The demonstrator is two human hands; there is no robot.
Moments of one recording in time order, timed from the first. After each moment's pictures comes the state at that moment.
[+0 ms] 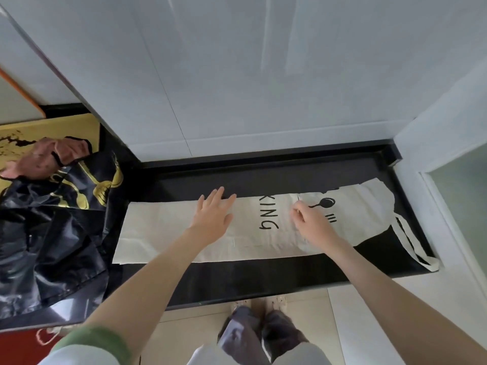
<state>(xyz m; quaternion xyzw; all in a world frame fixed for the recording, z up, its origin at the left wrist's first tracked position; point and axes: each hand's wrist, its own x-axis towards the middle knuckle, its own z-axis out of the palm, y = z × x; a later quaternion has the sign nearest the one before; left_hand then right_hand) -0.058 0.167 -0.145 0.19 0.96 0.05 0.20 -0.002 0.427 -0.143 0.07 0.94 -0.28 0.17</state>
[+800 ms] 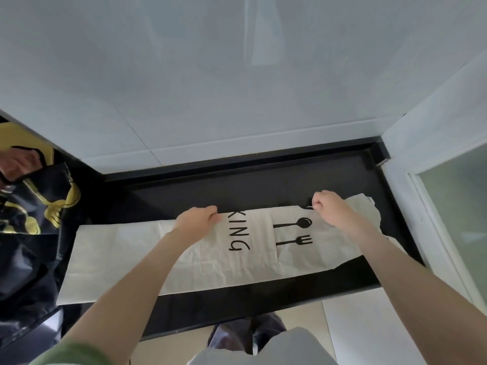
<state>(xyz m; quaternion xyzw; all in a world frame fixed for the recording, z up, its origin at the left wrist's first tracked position) -0.102 0.190 -0.175 0.14 0.94 0.10 0.28 -0.064 0.539 -0.175 0.10 0.95 -0.15 0.25</state>
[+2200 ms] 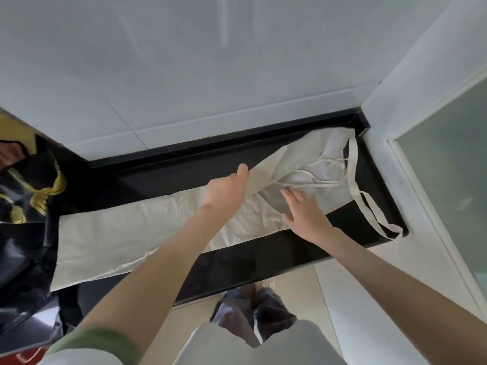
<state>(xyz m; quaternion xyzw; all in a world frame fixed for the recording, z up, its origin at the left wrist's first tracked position) -0.067 0.281 -0.109 0.29 0.95 -0.09 0.10 0.027 0.476 -0.167 0.00 0.98 -0.15 0.15</state>
